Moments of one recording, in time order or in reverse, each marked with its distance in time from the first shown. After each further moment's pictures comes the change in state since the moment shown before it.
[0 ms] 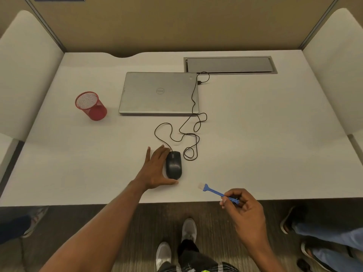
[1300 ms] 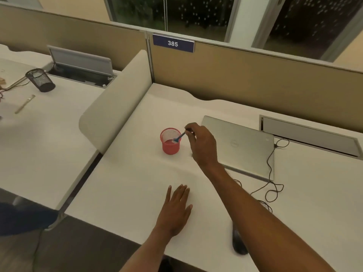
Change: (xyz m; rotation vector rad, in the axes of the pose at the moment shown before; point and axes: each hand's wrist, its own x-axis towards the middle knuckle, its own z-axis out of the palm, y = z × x) left_hand -0.061 -0.117 -0.045 0.039 0.213 -0.301; right_hand 0.202 -0.203 0.410 -0.531 -0.190 -0.903
